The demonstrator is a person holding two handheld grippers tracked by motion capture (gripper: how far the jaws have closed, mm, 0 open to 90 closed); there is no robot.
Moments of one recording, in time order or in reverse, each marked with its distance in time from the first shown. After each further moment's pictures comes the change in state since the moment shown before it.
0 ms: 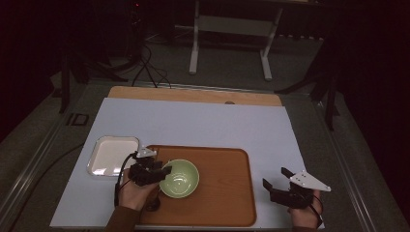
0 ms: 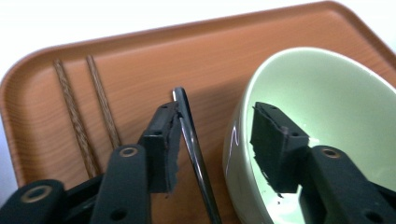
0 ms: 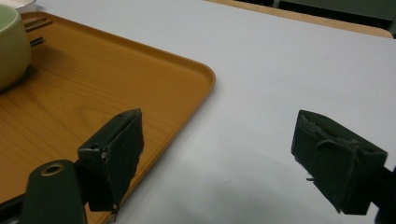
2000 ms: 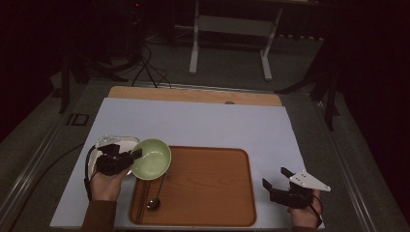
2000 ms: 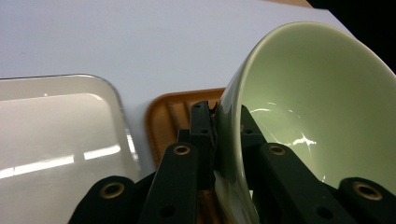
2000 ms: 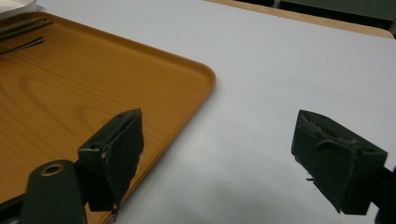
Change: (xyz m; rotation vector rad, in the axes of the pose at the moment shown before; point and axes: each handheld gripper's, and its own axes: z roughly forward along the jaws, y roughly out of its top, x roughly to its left) left arm 0.050 0.013 -0.057 -0.140 0.040 -0.137; right arm 0.000 0.000 0.001 -0.001 0.002 0.000
